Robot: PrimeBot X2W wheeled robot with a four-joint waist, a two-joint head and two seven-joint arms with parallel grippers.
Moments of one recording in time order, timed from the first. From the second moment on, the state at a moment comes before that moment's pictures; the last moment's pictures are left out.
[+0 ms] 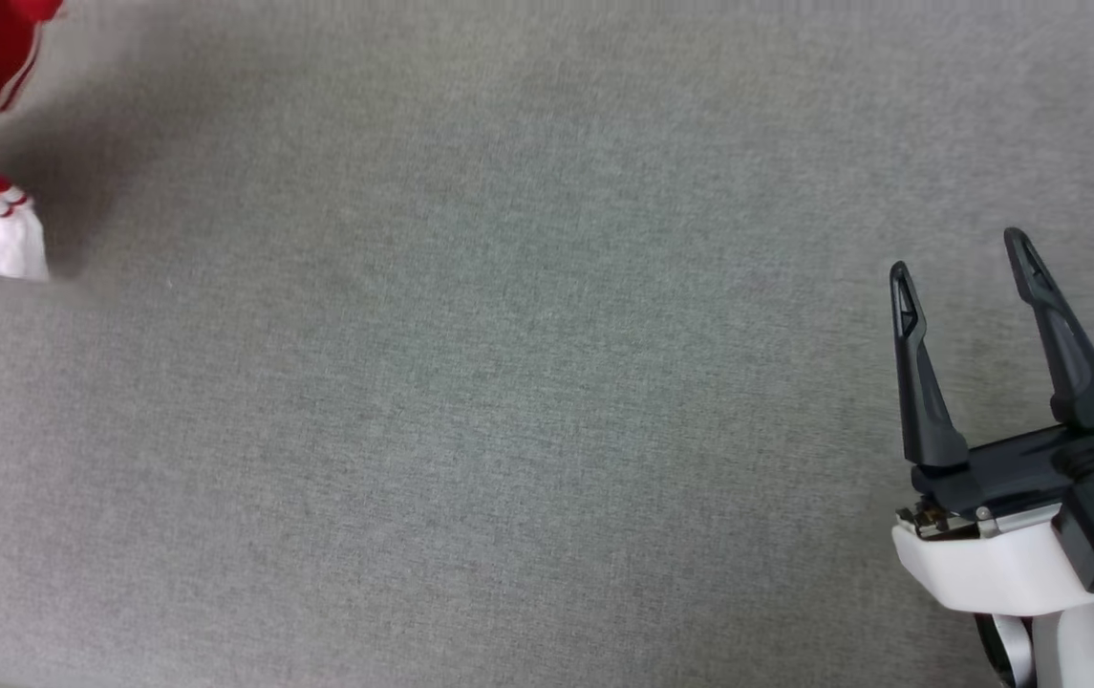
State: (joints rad) left arm -1.11 0.94 -0.56 0.45 -0.94 -0.13 0.34; right arm -0.14 -0.07 0.05 -0.25 -0.17 0.13 -0.26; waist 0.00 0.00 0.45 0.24
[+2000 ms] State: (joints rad) left arm -0.78 0.31 -1.22 0.38 -0.72 -0.07 0.08; right arm -0.08 -0.05 0.00 -0.13 -0.05 0.13 -0.26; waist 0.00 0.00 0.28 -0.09
